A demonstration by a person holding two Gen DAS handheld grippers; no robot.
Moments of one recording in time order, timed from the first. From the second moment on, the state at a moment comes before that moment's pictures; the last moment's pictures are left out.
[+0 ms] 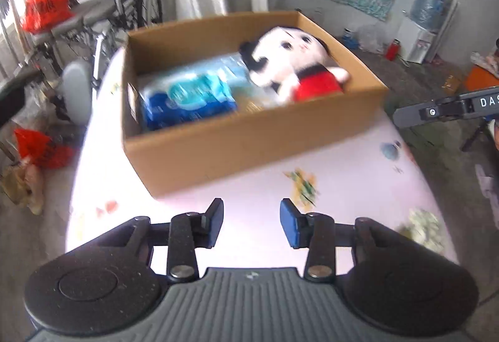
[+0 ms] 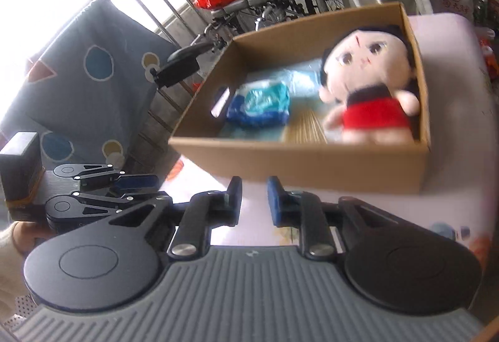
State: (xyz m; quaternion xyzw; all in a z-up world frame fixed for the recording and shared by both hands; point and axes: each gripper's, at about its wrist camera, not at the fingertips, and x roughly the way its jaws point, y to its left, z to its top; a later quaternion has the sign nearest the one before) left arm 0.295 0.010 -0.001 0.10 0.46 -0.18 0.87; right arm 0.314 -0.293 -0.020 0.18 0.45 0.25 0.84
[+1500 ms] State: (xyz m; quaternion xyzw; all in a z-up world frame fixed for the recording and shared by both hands) left arm 0.135 -0.029 -0.134 0.01 0.56 -0.31 0.77; right arm 0.075 -0.276 -0.160 0.33 0.50 0.10 0.80
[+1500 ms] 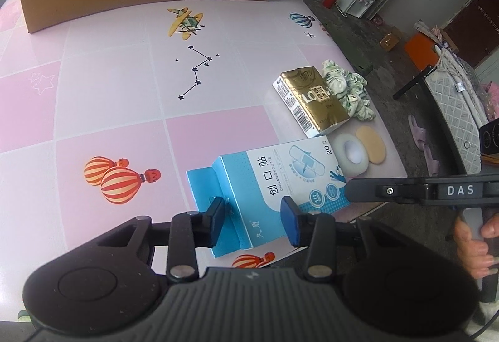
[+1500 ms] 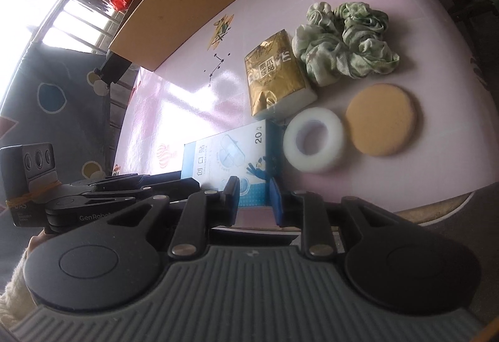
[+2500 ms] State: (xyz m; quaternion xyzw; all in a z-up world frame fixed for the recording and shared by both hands) left arm 0.141 0.081 -0.143 -0.13 0.54 -0.25 0.79; right arm 0.119 -0.237 -0.194 0.37 0.48 0.19 0.77
